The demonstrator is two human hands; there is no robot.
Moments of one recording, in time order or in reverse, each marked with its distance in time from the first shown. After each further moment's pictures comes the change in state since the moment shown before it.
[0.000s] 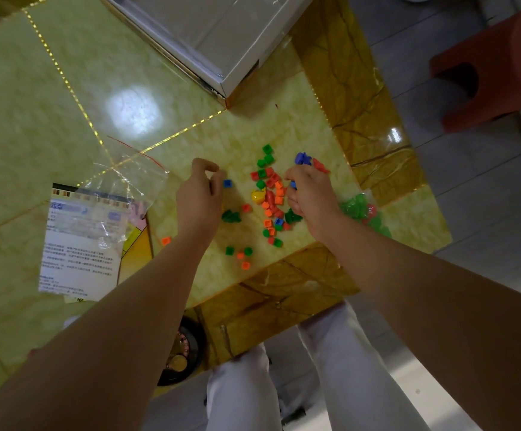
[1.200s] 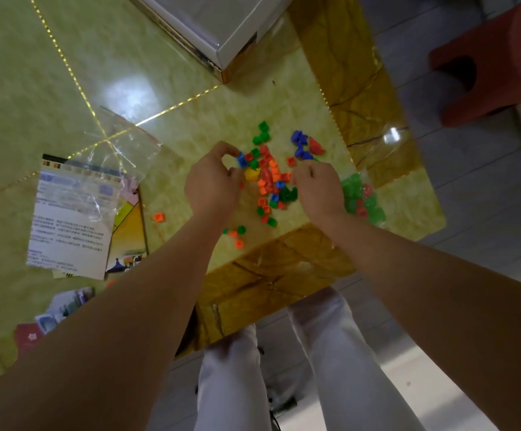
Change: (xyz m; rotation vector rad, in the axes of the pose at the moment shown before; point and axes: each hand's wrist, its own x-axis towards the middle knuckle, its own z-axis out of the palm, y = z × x) left_hand -0.026 0.025 0.014 0.039 0.004 -0.085; right_hand -0.006 0.030 -0.023 -0.701 0.164 -0.279
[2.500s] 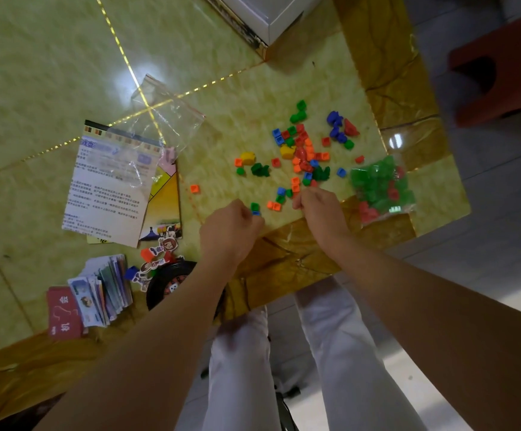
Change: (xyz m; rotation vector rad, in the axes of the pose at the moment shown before) left_hand -0.077 -0.086 -0.017 0.212 -0.240 -0.021; right_hand -0.074 0.007 0.042 0.205 -0.157 0.140
